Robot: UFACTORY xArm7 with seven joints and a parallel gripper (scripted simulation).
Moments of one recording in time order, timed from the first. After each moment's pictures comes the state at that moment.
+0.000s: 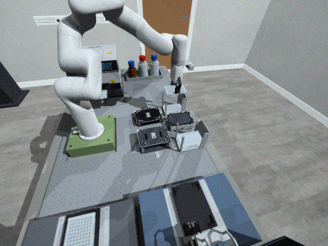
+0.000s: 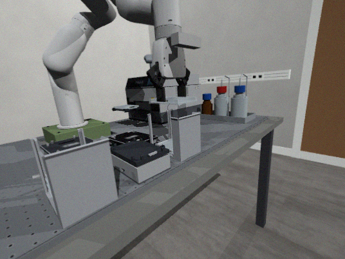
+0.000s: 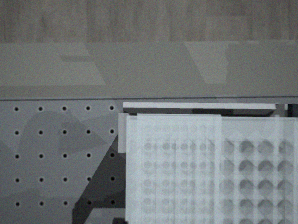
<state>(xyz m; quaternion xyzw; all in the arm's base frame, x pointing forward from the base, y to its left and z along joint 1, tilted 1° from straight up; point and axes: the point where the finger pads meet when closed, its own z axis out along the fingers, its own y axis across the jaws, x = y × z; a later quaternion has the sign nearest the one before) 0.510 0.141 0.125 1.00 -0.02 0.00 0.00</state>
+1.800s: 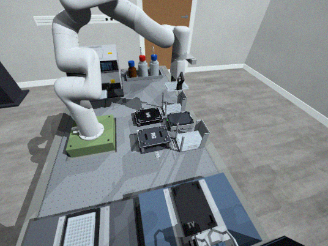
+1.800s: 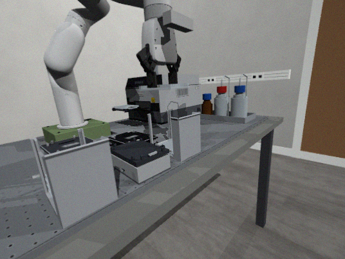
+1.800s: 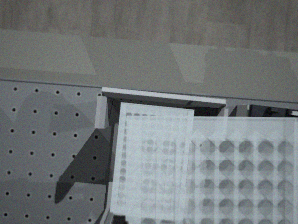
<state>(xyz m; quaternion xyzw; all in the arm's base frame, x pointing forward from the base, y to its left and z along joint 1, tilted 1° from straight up) 0.503 0.115 0.166 1.00 0.03 0.00 0.01</state>
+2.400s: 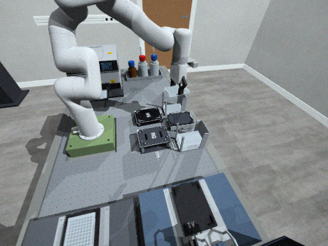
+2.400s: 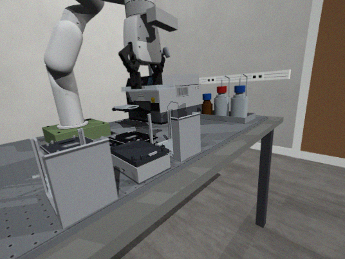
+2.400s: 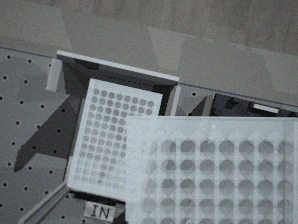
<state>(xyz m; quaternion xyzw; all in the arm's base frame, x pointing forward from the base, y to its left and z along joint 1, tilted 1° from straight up) 0.491 0.068 0.166 1.00 0.09 0.00 0.00</state>
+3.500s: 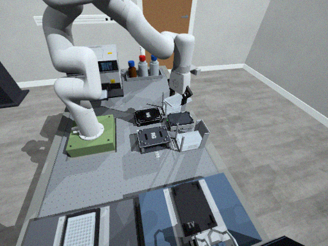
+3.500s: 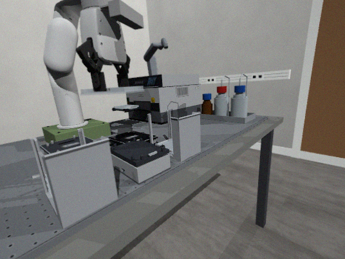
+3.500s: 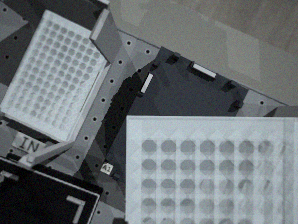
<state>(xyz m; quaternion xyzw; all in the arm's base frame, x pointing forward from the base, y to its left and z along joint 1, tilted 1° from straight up) 0.467 -0.024 0.167 0.98 0.20 0.00 0.00</state>
